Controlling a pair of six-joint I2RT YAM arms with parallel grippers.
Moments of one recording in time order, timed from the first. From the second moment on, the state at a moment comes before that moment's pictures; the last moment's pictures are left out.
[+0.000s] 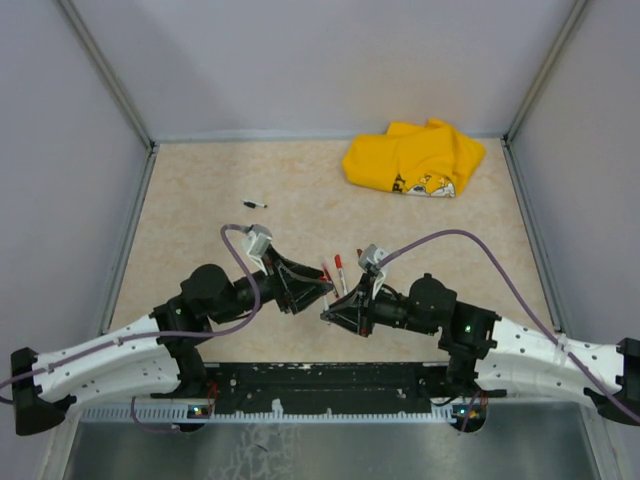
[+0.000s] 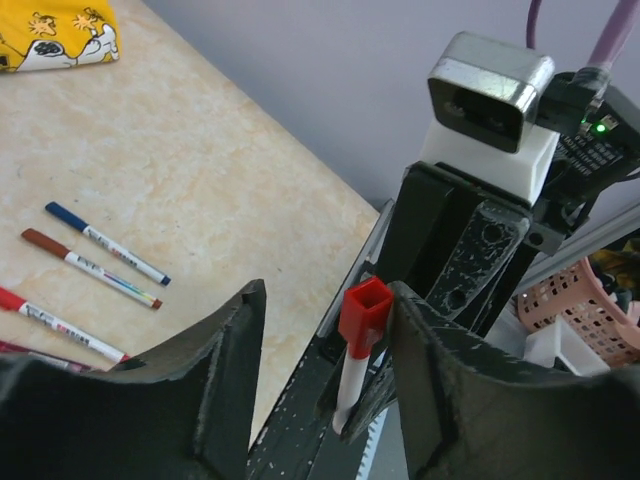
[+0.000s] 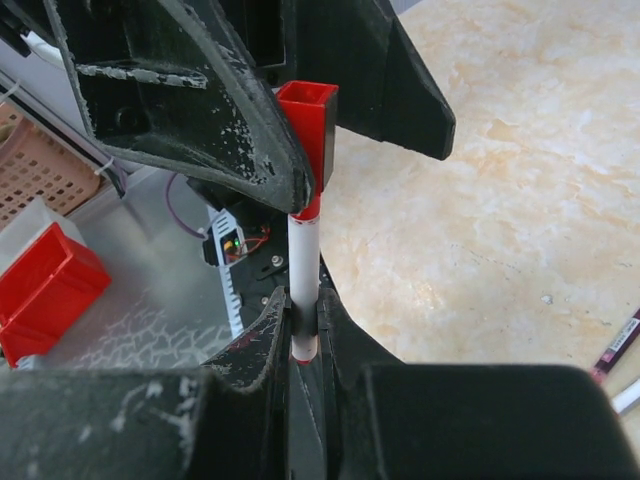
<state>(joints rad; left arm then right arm) -1.12 0.77 0.63 0.19 -0.02 -0.58 1.20 0.68 0.54 0.05 -0.08 0.42</state>
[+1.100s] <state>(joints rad) -1.12 0.88 0.74 0.21 0.16 -0.46 1.20 0.68 0.69 -0.18 -0.01 0.39</state>
